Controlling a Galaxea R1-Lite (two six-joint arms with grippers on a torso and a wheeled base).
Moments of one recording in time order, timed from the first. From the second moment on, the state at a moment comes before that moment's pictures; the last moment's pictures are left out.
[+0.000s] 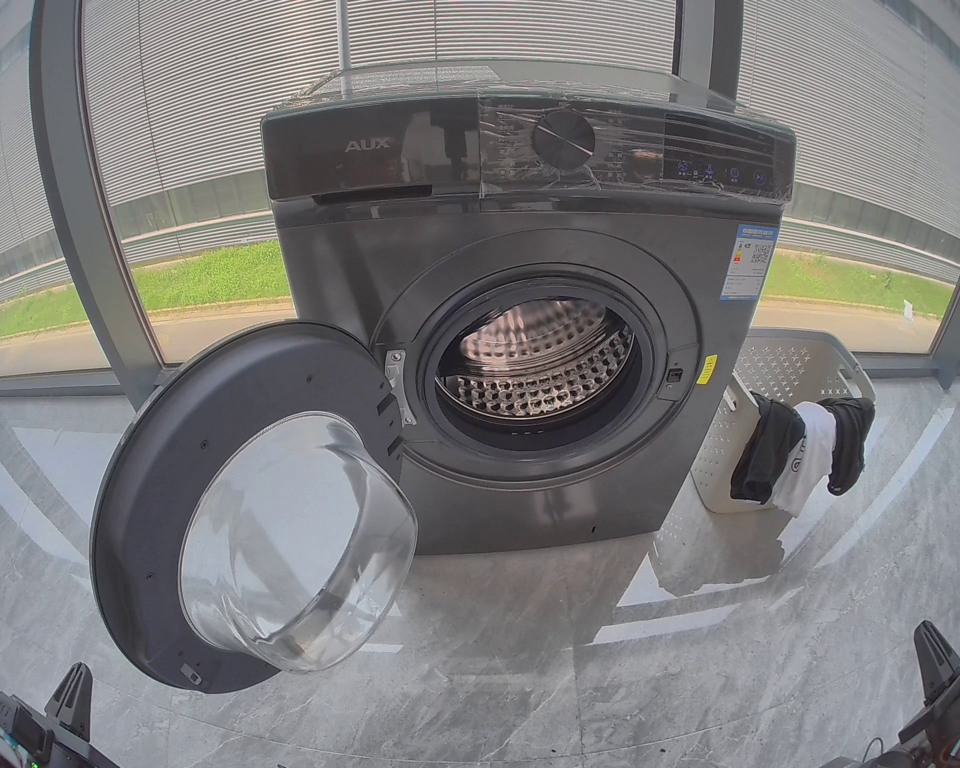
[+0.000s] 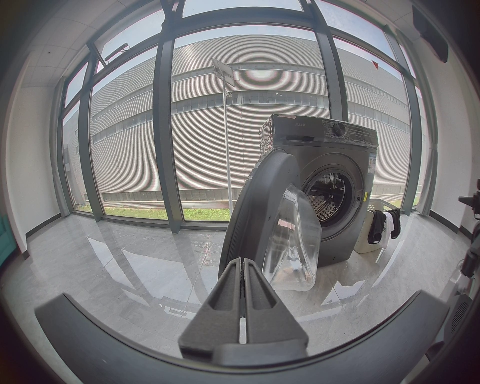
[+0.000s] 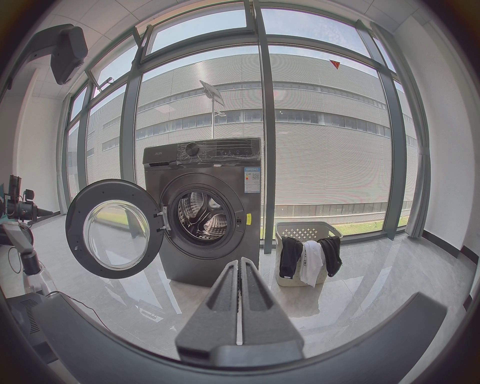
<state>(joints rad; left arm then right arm) 0.08 0.09 -0.02 0.01 -0.02 0.01 0.00 0.02 -0.02 -0.03 0.12 0.00</state>
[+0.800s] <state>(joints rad) 0.08 0.10 -0.02 0.01 -0.02 0.01 0.00 0.02 -0.02 -0.03 0.12 0.00</state>
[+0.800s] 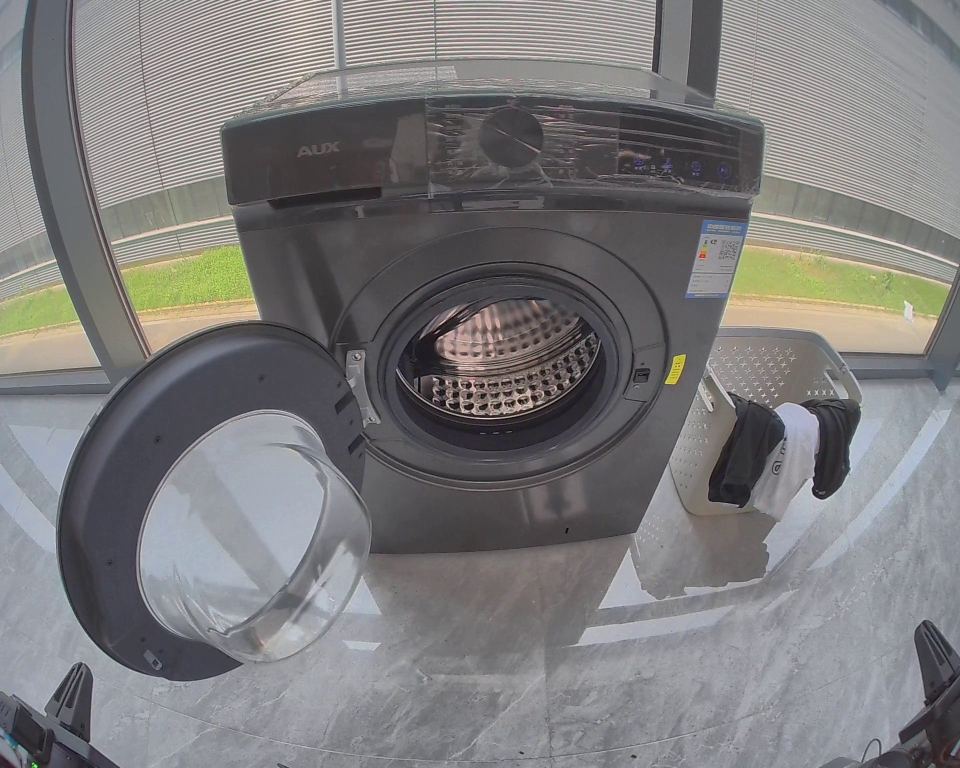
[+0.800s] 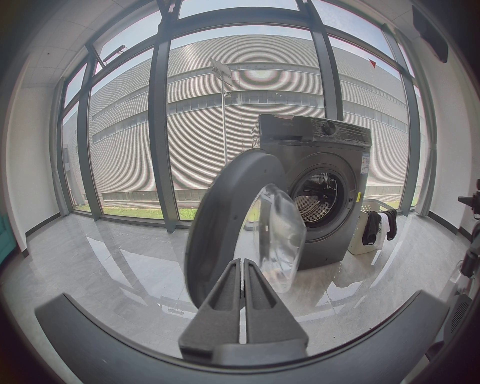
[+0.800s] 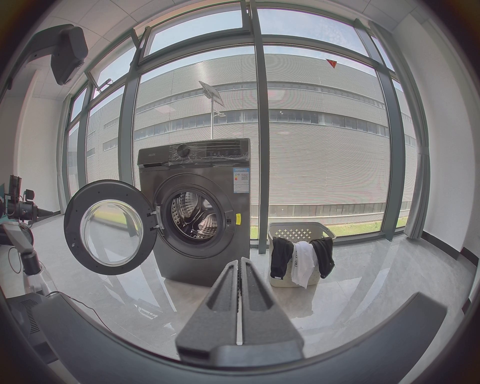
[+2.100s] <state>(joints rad) 0.08 0.10 -0.02 0.00 -0.01 0.01 0.00 0.02 -0.02 -0.06 0.12 0.00</state>
